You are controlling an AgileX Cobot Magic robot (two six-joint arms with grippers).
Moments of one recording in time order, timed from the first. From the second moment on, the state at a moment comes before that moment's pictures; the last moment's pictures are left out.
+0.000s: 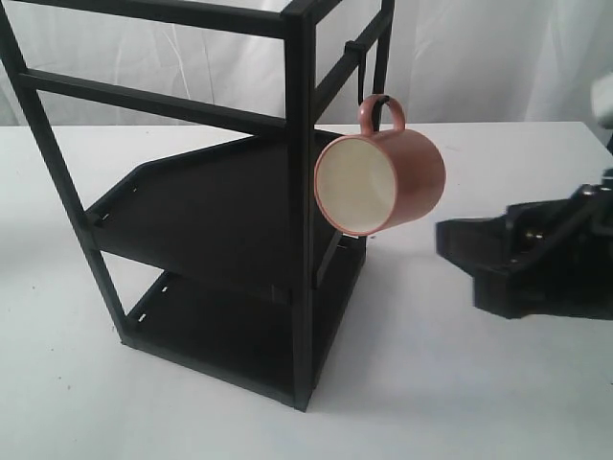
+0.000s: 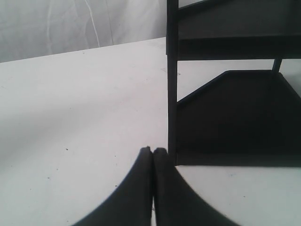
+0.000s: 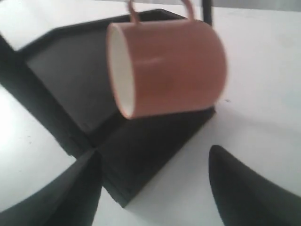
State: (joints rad) left arm -0.18 0.00 0.02 -0.11 0.25 0.13; right arm 0.72 0.79 -0.64 -0.19 0.43 0.42
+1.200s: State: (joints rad) left arm -0.18 0.00 0.02 -0.11 0.25 0.13; right arm 0.80 1.20 -0.85 -0.87 0.52 1.08
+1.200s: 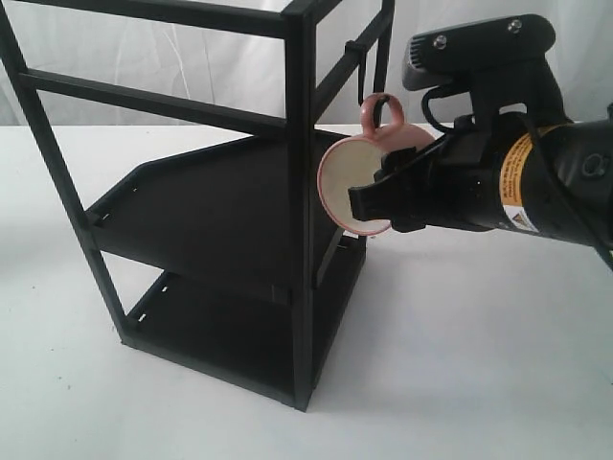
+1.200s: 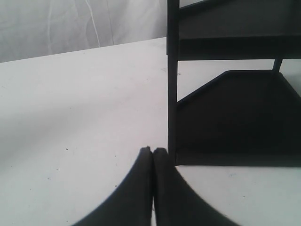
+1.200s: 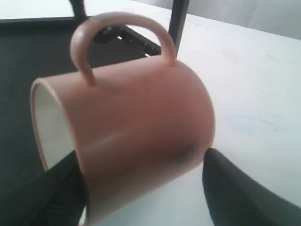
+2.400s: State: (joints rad) left arm -0.18 0.00 0.02 -0.11 0.25 0.13; right arm 0.80 1.37 -0.85 -1.37 0.62 1.58
